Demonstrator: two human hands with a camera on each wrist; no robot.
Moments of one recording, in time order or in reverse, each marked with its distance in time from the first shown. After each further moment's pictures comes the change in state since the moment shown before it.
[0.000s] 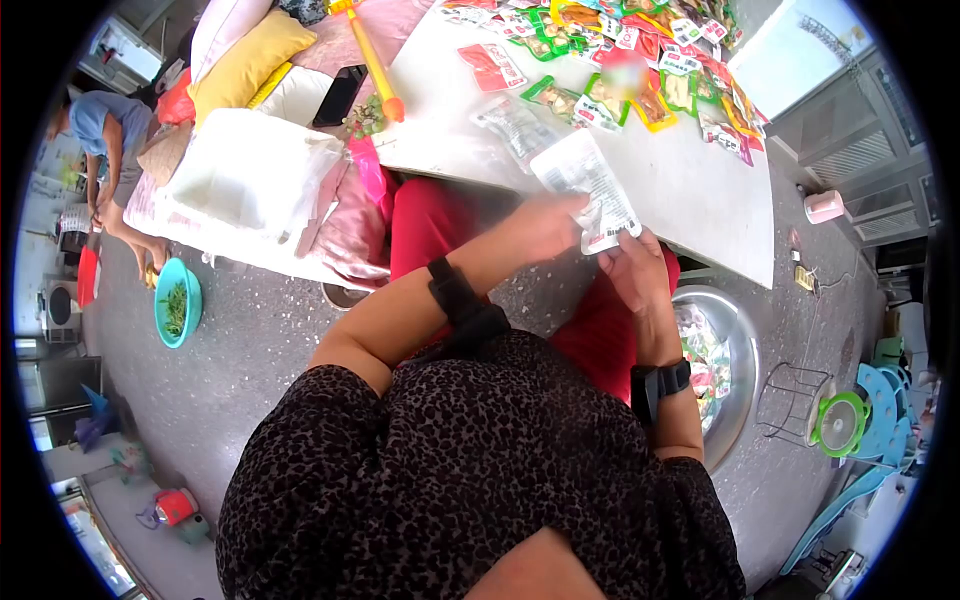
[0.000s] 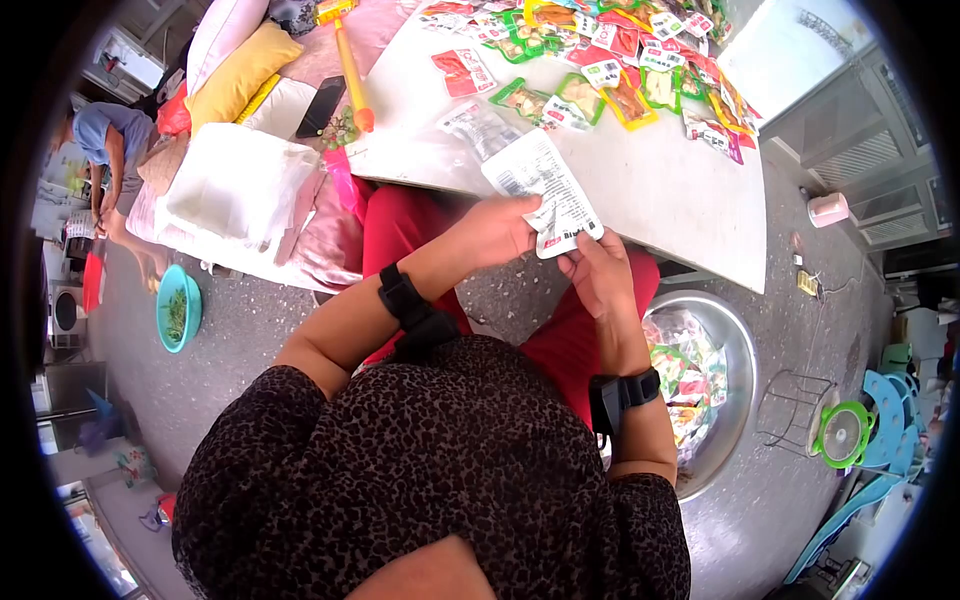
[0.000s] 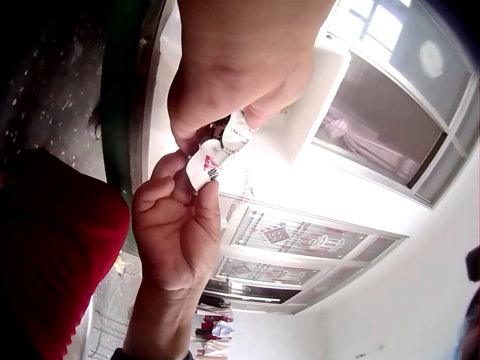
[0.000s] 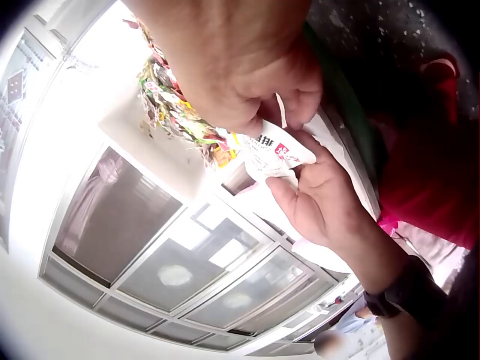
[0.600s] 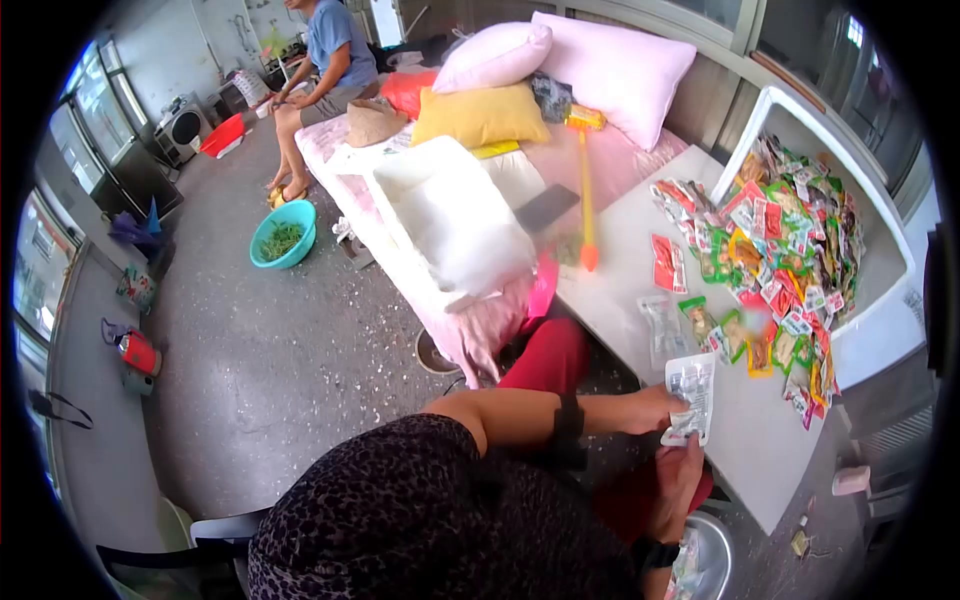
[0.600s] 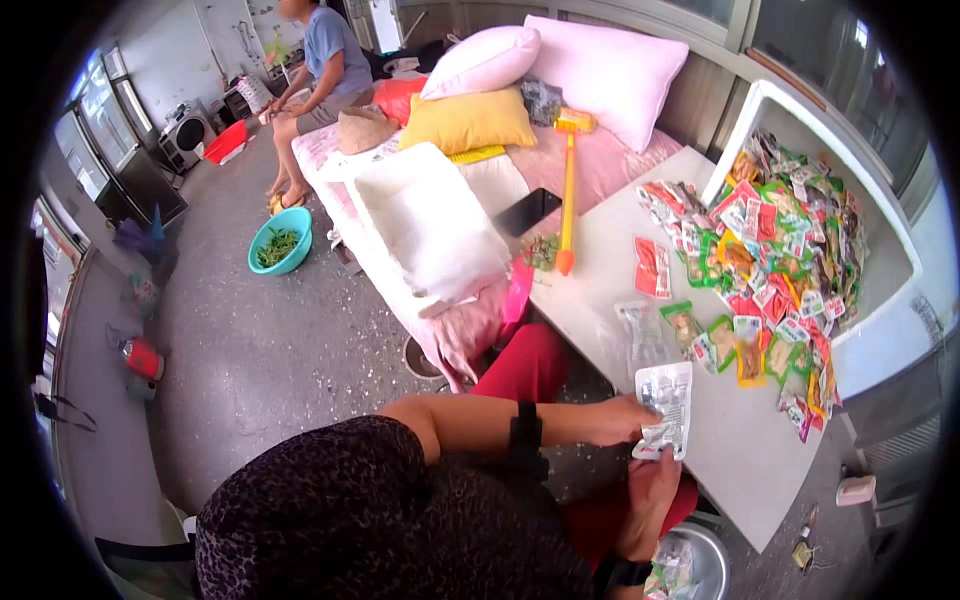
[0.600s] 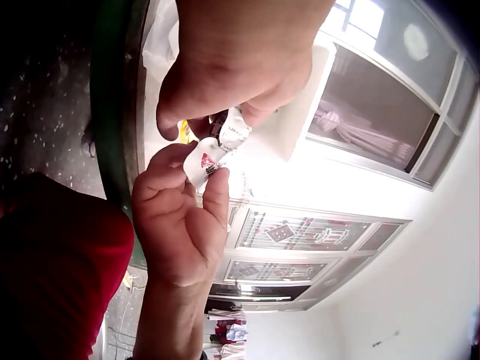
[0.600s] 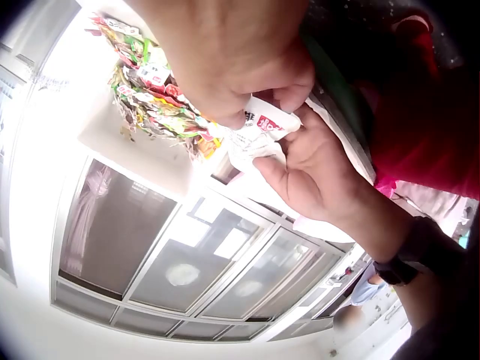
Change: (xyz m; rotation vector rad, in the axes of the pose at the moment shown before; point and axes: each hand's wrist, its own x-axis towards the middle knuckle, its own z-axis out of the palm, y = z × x) left_hand 0.005 -0.005 0.000 0.055 0.036 0.205; right_hand 0.022 0.017 -0.002 0.242 -0.128 0.081
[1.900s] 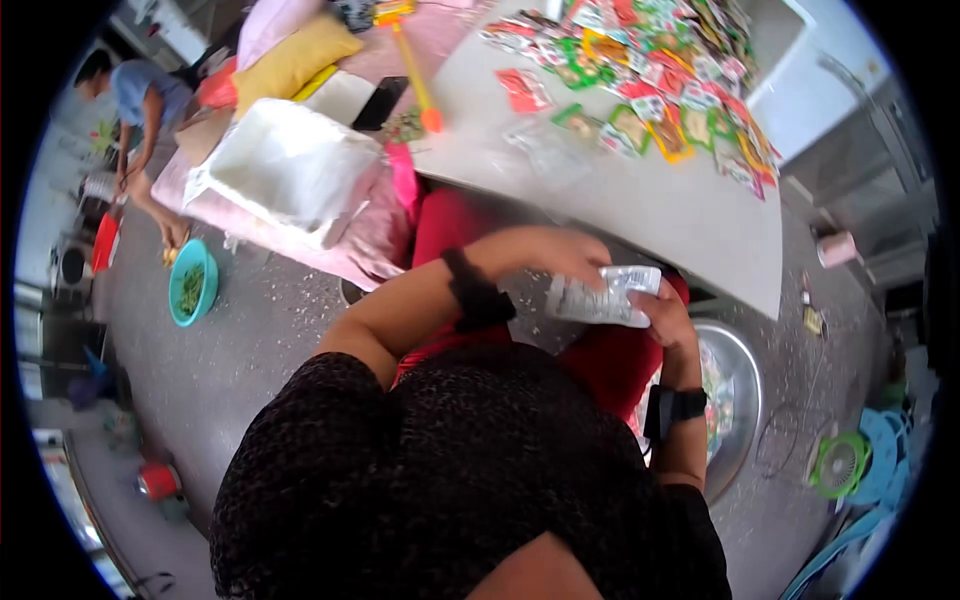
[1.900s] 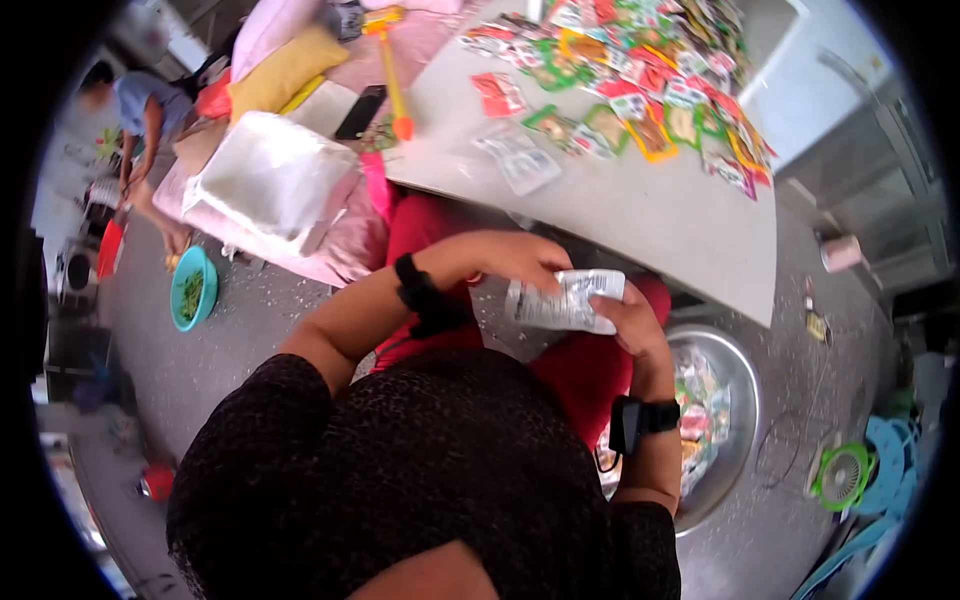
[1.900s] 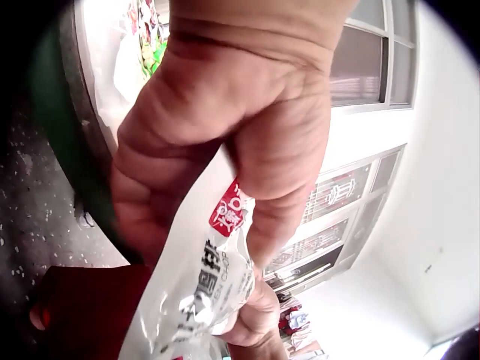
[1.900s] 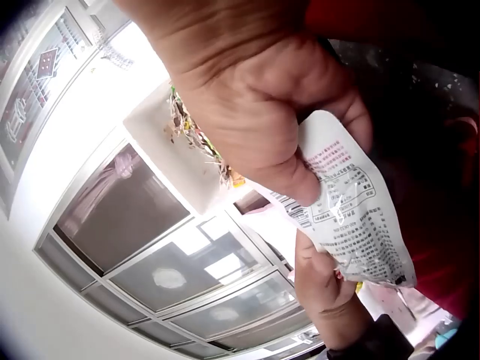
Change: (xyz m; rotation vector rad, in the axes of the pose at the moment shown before) left_hand -0.019 0.036 0.030 1.377 -0.464 -0.567; right_hand -0.057 -0.033 -0.007 -0.597 -0.039 0.106
